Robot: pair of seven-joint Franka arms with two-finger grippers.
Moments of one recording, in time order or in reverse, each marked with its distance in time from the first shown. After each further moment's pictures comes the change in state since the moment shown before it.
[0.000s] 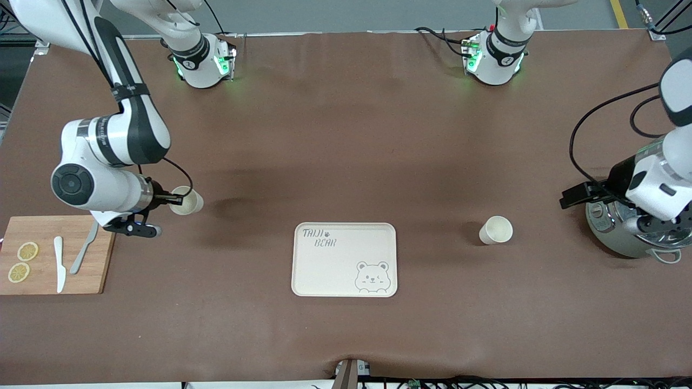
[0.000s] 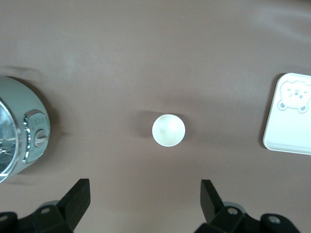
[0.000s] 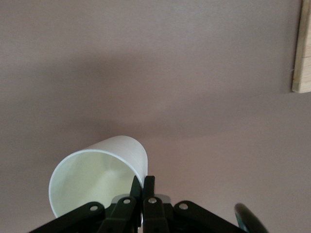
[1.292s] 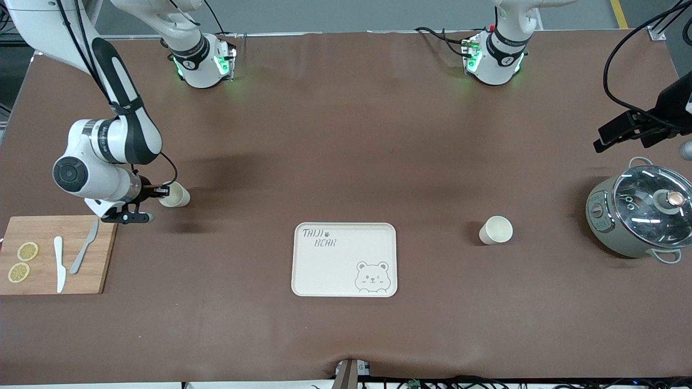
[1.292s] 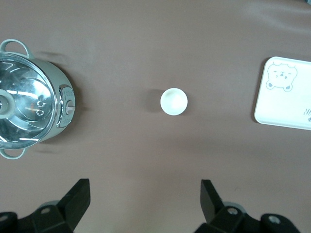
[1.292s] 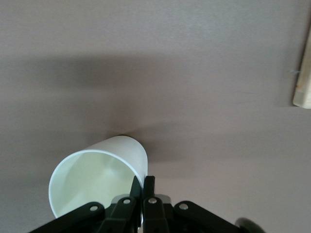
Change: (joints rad) left arm 0.018 -0.215 0.000 -0.030 0.000 -0.170 0.025; right arm -0.014 -0.002 -0.134 -0.264 0.001 0.298 -0.257
